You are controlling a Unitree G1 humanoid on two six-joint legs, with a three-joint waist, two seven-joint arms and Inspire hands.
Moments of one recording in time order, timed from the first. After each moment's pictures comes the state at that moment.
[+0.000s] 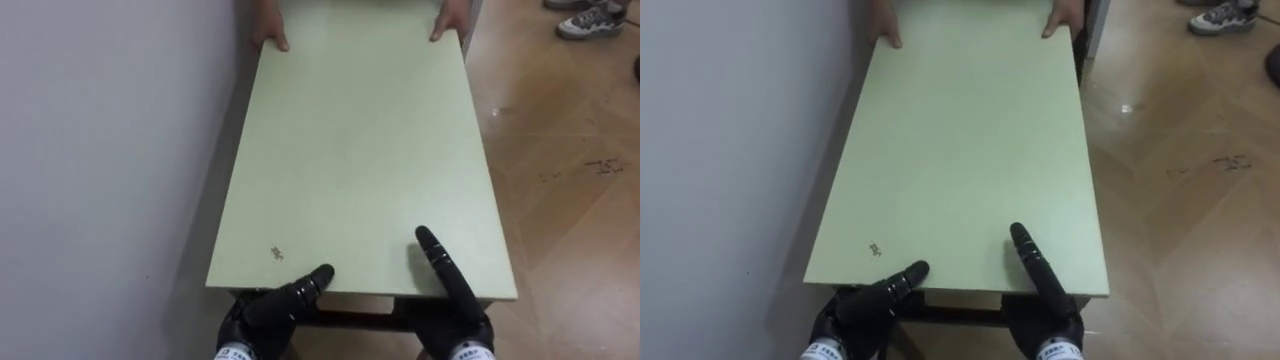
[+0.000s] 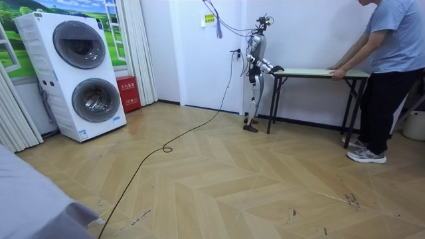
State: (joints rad) left arm 0.27 0.16 -0.31 0.19 -0.97 0.08 -0.01; right arm 0.34 -0.21 0.29 0.08 1.45 -0.08 0.00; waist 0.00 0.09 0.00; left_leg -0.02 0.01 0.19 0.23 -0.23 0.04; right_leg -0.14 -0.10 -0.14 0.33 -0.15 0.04
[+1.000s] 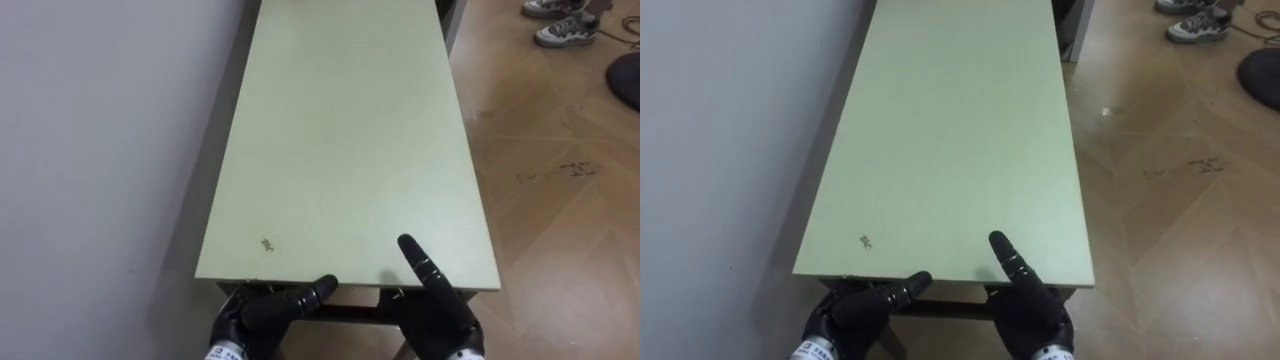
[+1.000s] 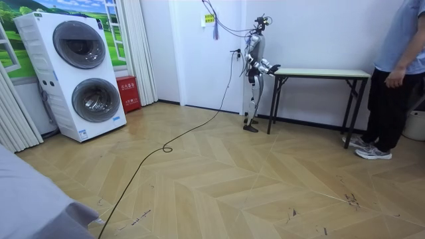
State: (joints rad) left arm 0.27 0.18 -0.29 0.19 -0.80 0.08 -0.13; right arm 0.33 -0.21 0.29 0.20 1.32 -0.01 0.24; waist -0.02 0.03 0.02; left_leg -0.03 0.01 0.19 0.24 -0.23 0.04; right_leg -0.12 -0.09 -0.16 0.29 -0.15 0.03
